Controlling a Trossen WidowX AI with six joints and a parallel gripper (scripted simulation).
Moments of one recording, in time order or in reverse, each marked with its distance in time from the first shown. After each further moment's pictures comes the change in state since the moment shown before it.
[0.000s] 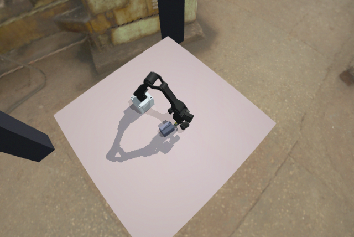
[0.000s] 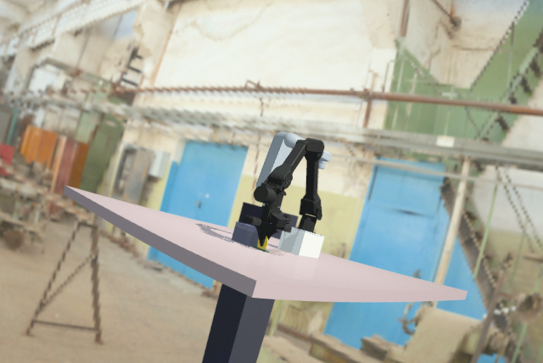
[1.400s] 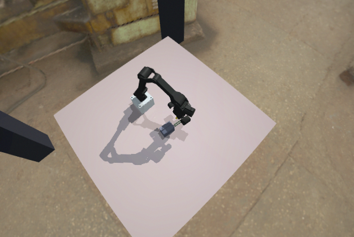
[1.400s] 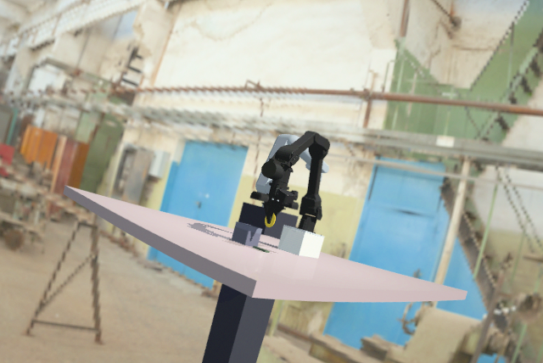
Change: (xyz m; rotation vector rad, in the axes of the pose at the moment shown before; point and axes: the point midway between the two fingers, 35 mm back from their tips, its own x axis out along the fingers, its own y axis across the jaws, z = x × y) arm -0.088 0.001 0.005 -0.005 0.001 -0.001
